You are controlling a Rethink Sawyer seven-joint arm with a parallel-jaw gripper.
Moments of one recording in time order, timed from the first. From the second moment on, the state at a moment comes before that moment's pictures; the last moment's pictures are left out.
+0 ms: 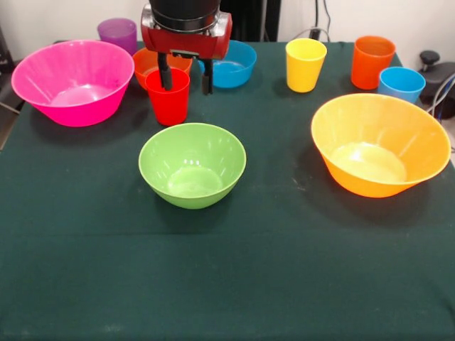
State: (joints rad) arm -0.49 -0.63 0.28 1.44 -0.35 0.93 1.84
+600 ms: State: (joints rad) arm -0.49 -0.64 0.28 1.44 -0.35 0.93 1.84
